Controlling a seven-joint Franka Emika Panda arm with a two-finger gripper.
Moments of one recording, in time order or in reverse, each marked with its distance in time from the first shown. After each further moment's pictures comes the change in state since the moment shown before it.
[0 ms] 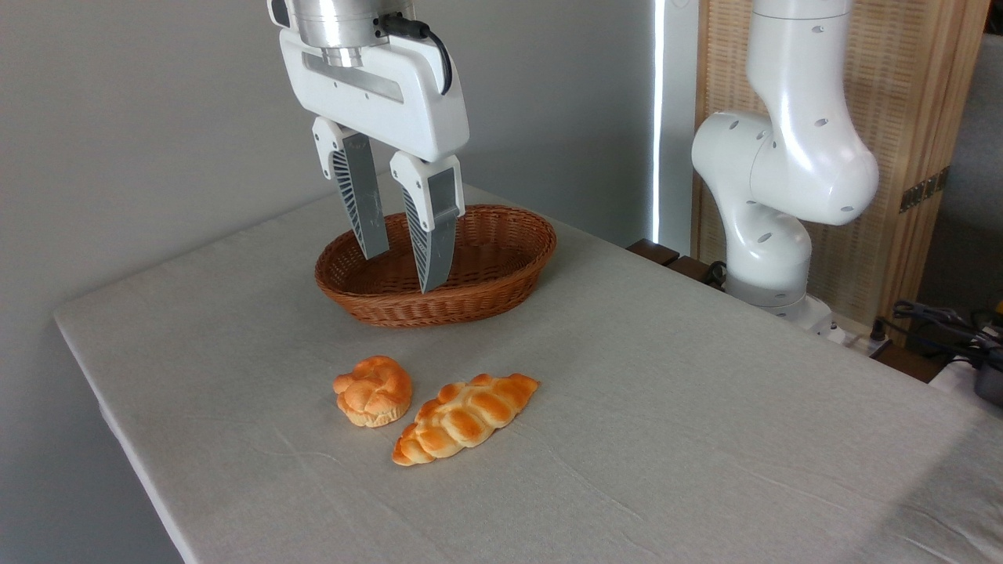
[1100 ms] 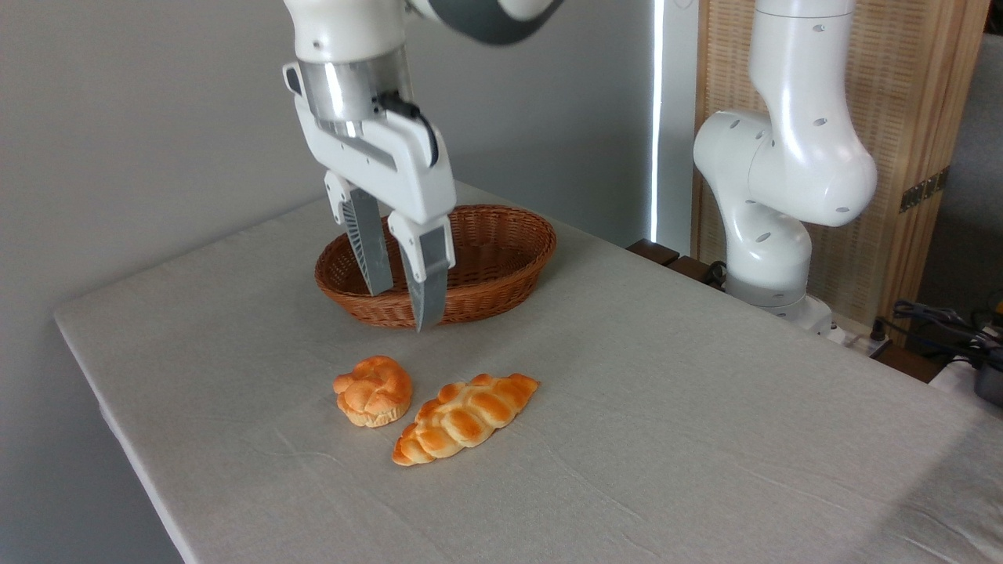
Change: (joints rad) arm -0.063 -0.036 -0.013 -0.226 0.000 0.196 0.002
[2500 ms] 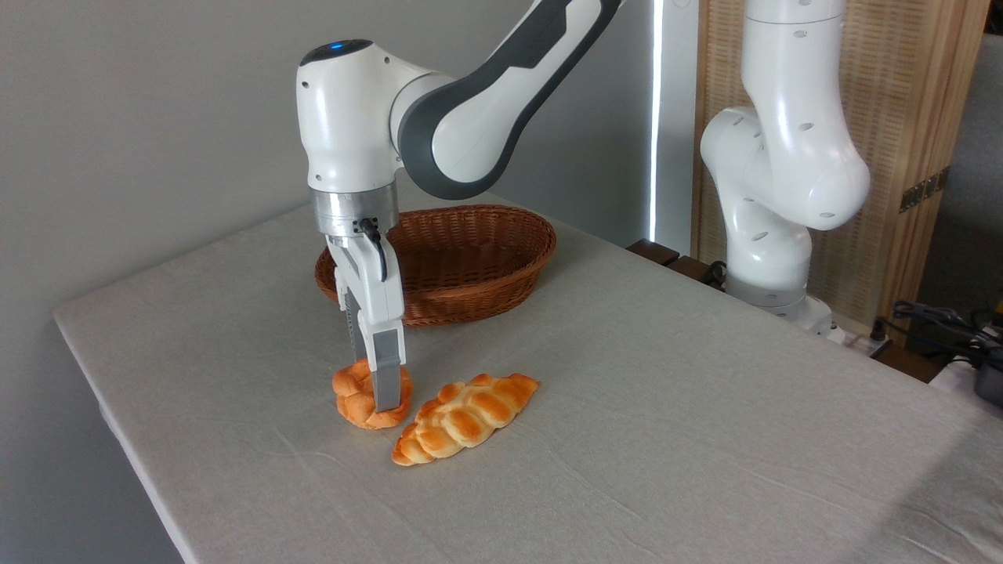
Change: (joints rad) arm -0.159 0.096 -0.002 -0.280 0.137 0.478 0.012
